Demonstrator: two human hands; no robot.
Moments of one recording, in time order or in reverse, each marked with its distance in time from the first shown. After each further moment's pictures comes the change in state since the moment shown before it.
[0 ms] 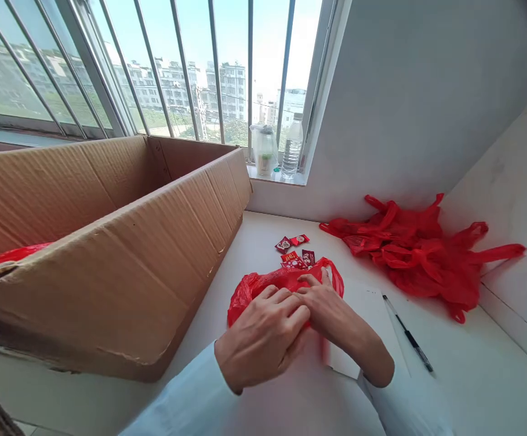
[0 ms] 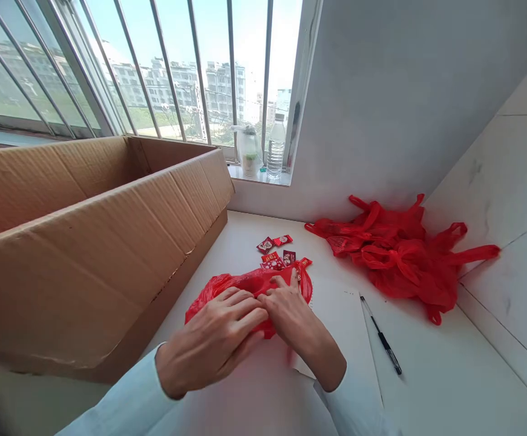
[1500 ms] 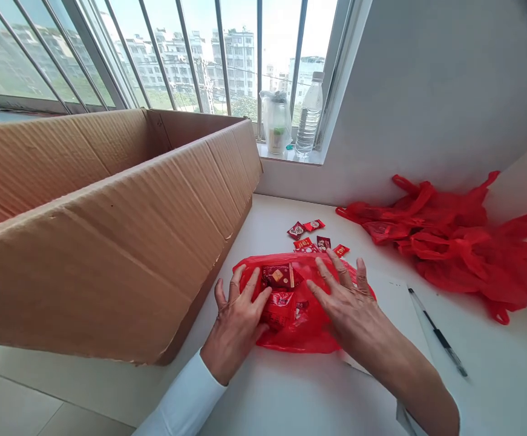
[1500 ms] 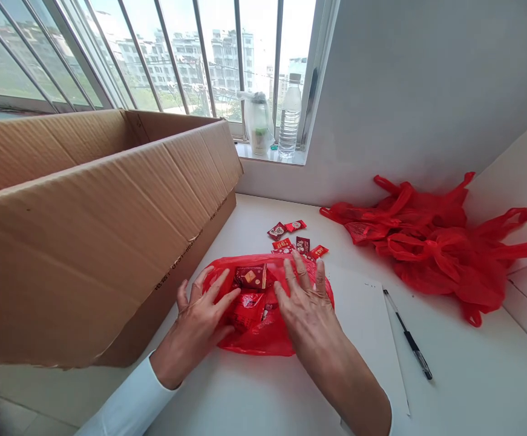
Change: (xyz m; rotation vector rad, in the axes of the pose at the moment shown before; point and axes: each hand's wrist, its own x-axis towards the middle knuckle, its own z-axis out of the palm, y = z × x) left_hand -0.053 -0.038 0.053 0.342 -0.107 -0.538; right_hand -0.010 -0.008 -0.005 -0.332 -0.209 0.136
